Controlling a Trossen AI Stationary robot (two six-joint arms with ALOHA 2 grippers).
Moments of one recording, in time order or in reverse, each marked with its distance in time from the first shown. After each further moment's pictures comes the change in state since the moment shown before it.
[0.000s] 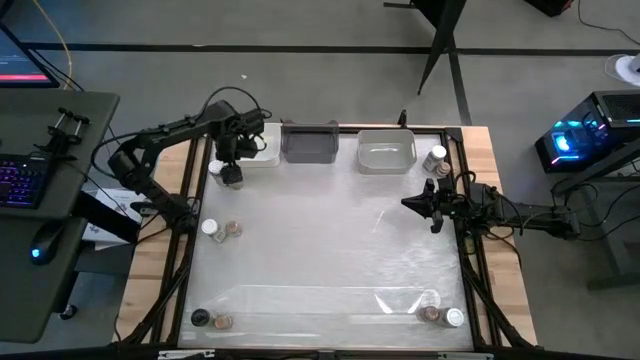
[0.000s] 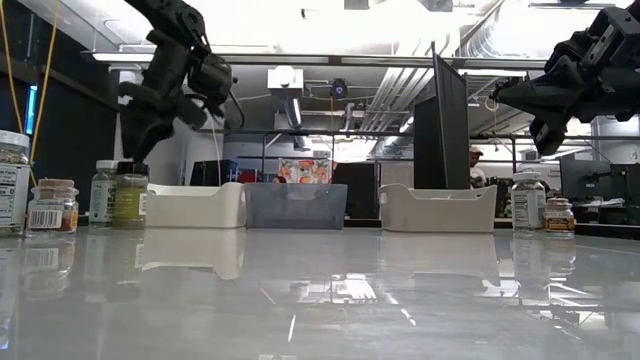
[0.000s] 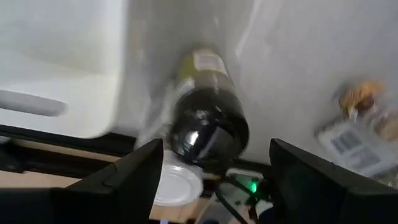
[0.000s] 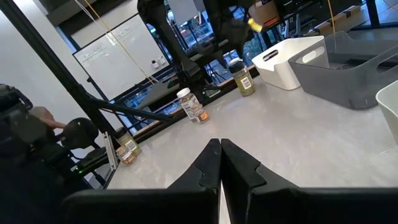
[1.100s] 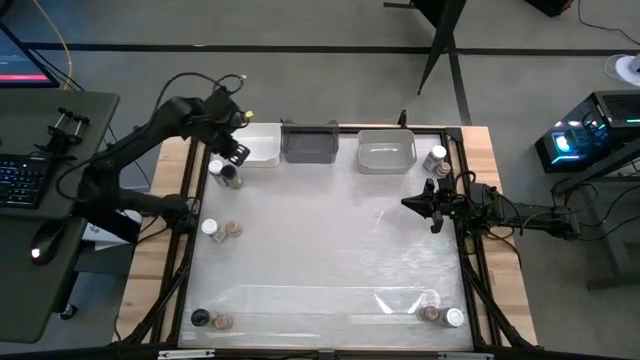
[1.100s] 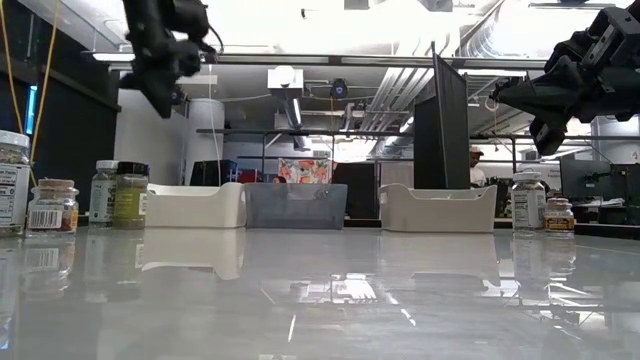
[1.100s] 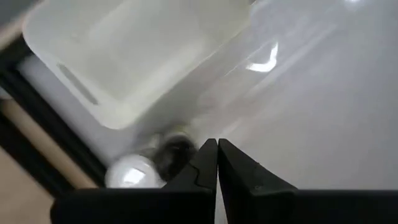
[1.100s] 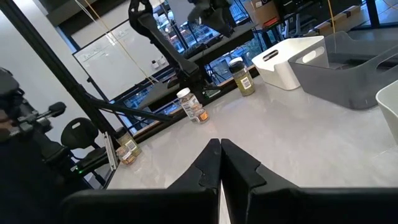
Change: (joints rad) left arm 0.071 -0.276 0.069 0.163 0.118 -0.530; right arm 0.000 0.000 0.000 0.000 0.000 0.000
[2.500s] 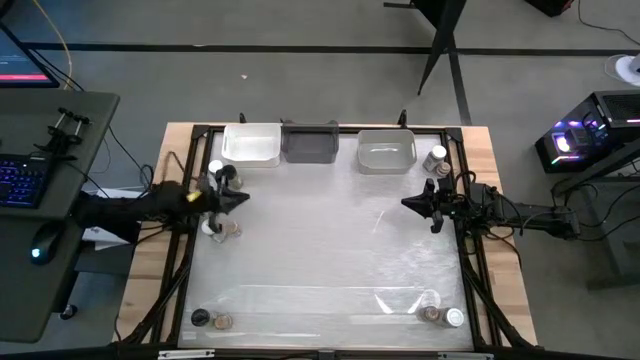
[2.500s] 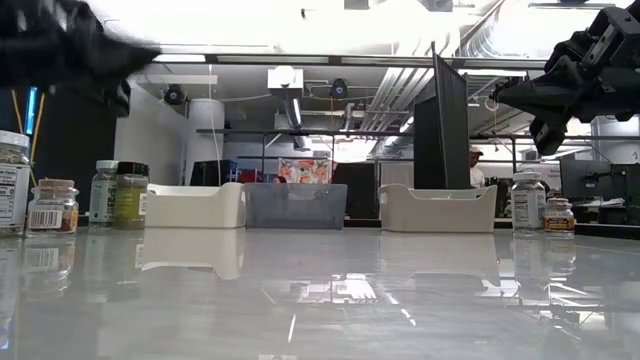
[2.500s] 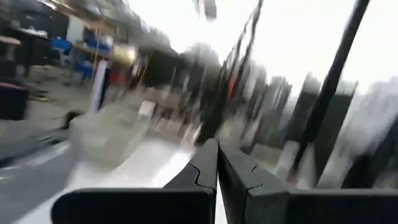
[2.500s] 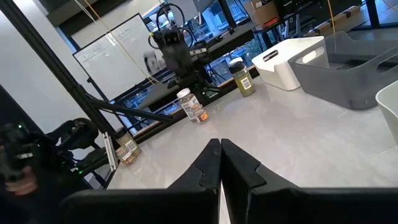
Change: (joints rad) left arm -0.779 -1.272 -1.245 1.530 -0.160 -0.233; right arm 0.000 -0.001 0.000 0.000 0.000 0.000
